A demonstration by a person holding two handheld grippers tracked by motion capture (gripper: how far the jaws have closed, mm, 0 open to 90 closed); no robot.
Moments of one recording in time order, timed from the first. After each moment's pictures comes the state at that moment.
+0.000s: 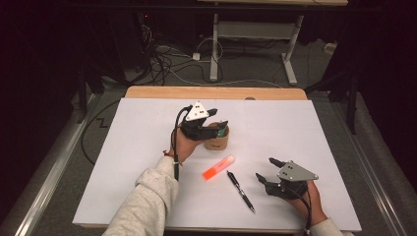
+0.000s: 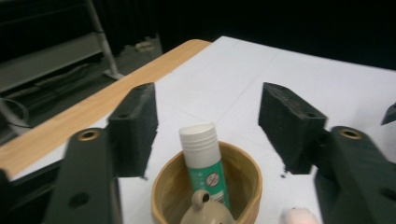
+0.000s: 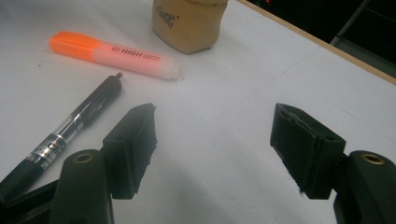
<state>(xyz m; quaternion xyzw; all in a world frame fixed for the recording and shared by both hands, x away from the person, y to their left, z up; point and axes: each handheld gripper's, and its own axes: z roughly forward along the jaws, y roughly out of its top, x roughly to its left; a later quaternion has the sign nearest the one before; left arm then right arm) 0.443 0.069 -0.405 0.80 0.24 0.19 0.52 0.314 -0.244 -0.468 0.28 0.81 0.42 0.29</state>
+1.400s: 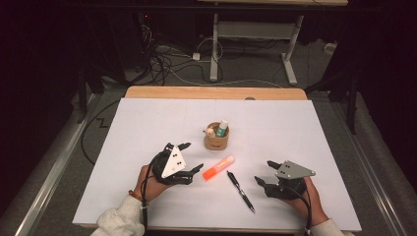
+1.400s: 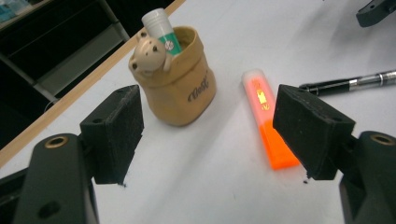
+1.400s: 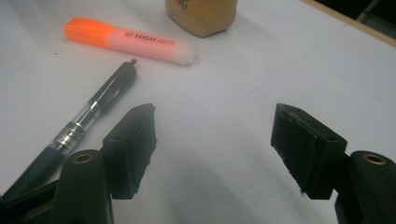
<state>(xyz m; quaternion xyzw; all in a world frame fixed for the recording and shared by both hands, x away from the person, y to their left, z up) 0.326 0.133 -0.440 0.84 0.18 0.28 0.44 0.315 -0.240 -0.466 0.28 0.84 0.40 0.24</state>
